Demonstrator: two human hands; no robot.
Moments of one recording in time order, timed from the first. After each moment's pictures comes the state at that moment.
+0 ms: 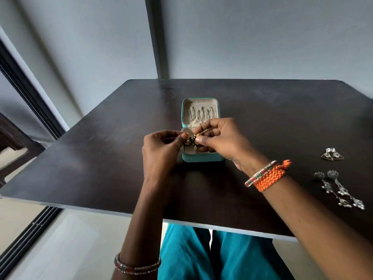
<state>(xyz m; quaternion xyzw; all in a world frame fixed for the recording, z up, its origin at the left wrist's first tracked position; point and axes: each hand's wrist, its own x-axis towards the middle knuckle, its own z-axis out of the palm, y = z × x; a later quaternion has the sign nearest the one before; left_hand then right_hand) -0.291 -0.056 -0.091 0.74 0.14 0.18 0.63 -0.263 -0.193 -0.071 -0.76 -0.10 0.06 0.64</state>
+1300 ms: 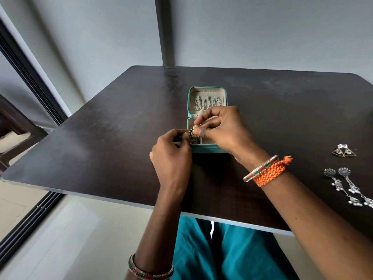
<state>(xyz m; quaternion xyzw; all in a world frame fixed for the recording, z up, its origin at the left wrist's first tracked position) -0.310 -0.075 -0.109 0.81 0.17 0.26 0.50 -0.262 -0.179 -0.077 -0.83 -0.13 -0.04 0.54</state>
